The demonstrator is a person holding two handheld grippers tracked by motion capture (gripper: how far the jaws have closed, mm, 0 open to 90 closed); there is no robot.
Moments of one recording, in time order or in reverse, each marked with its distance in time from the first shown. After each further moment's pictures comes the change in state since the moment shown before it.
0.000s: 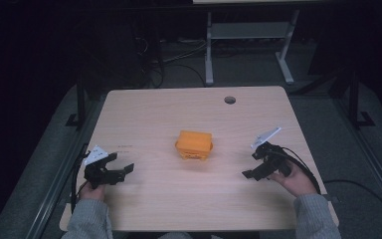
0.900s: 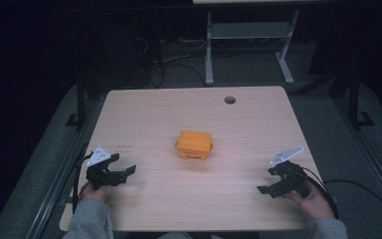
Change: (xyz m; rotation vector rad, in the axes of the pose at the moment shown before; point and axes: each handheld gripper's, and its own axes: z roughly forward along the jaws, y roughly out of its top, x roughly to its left) left arm -0.006 -0.001 0.002 -0.003 -0.021 0.026; right arm 0.010 -0.067 -0.012 -0.043 -0.030 0.096
